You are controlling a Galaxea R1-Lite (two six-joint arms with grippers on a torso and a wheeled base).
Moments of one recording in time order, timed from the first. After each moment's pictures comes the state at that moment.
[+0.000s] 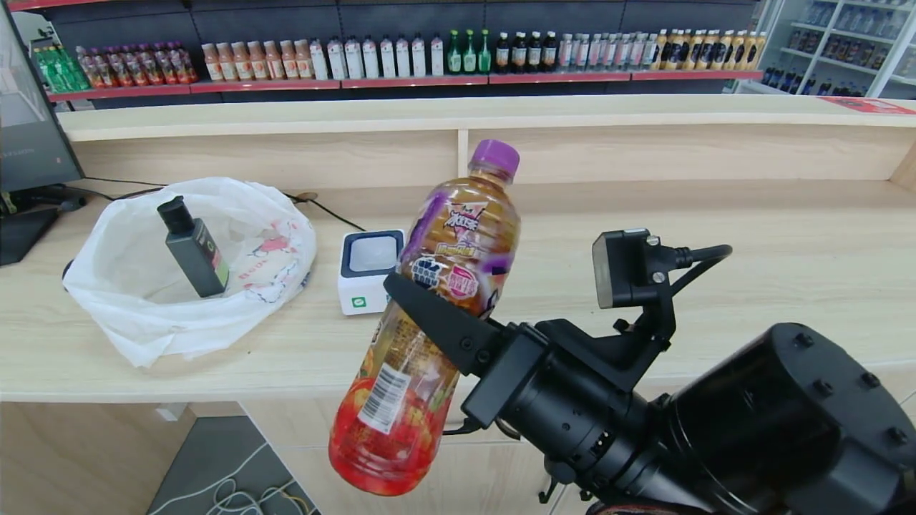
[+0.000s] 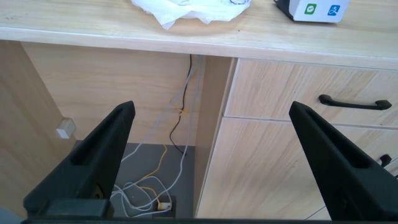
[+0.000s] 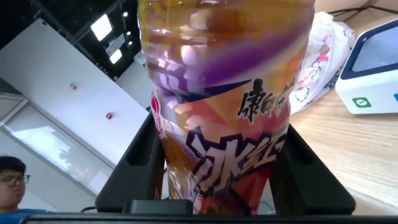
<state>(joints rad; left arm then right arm) 0.00 0.00 0.00 0.00 0.01 -0.01 1.04 1.86 -0.69 -1.57 -0.05 0.69</state>
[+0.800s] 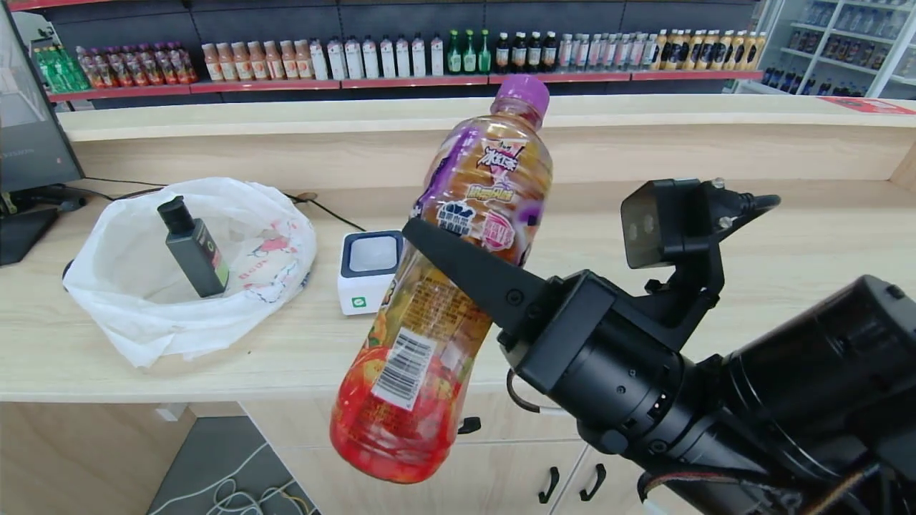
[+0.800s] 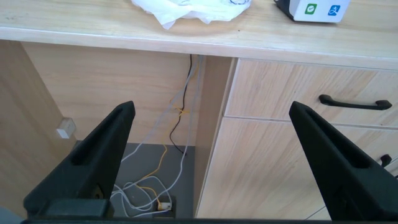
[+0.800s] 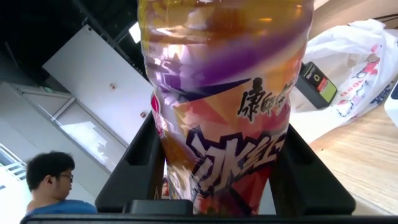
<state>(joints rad) 0.00 0.00 0.00 0.00 0.01 -0.01 1.00 1.79 -0.71 -1.57 0.08 0.78</state>
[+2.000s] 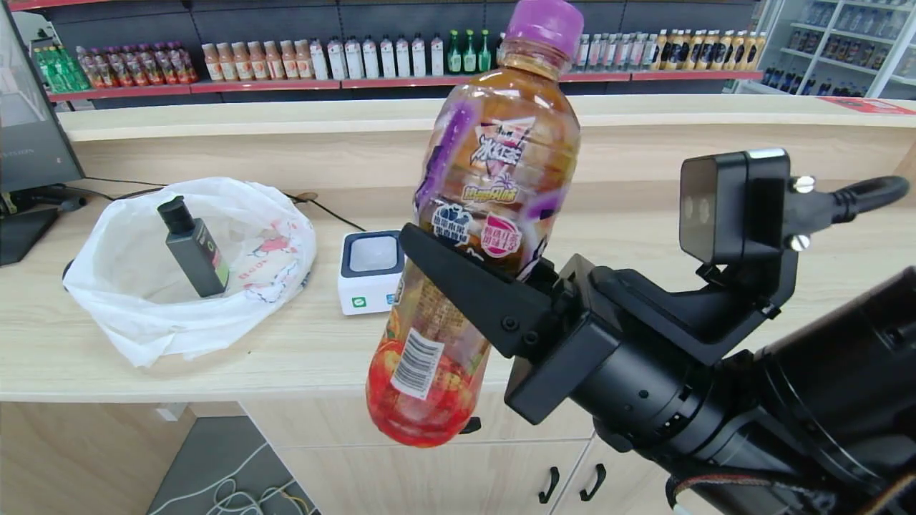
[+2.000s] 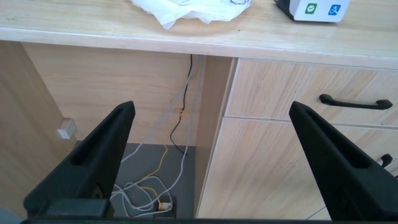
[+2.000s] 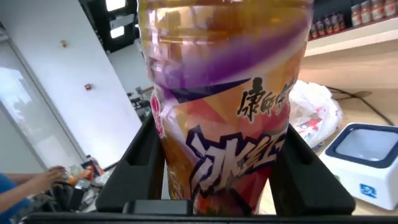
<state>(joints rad) 0.00 0.00 0.00 0.00 0.01 -0.01 1.00 1.76 -0.70 -1.57 0.09 0.33</state>
